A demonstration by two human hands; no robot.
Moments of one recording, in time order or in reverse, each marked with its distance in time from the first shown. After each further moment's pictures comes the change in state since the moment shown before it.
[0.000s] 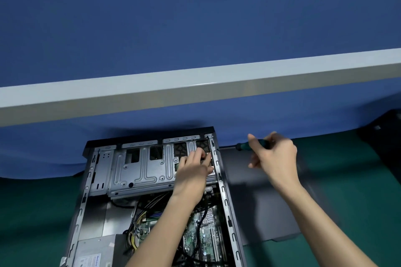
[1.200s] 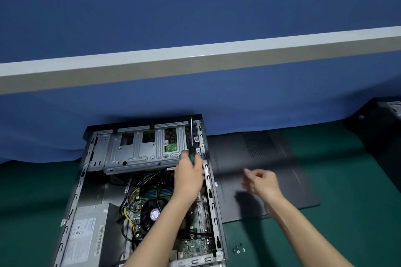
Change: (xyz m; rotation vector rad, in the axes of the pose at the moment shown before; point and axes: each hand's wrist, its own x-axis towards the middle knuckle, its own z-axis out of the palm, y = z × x) left_hand -0.053 0.067 -0.010 -0.831 0.116 -0.546; right_hand -0.053 0.100 -0.027 0.256 -0.212 0.484
